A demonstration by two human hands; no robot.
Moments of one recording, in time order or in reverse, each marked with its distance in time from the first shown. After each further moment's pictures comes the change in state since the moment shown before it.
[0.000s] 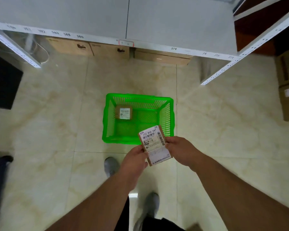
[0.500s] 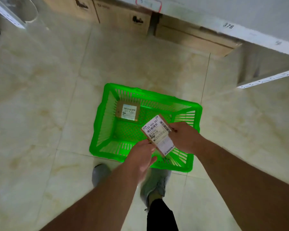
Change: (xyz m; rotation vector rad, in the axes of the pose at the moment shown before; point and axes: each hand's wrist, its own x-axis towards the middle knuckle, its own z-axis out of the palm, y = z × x) left_hand 0.253 0.017 0.003 -0.256 0.008 -0.177; right_hand 0.283 0.002 -0.001 -0.403 -0.096 -0.080
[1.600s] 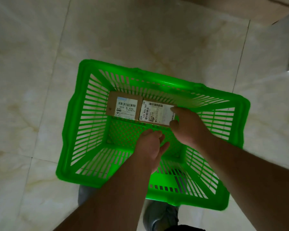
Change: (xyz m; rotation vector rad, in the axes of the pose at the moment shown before) left_hand 0.212 -0.013 0.002 -0.297 0.142 -0.011; right_hand 0.178 0.057 0.068 -0.092 0.151 -0.066
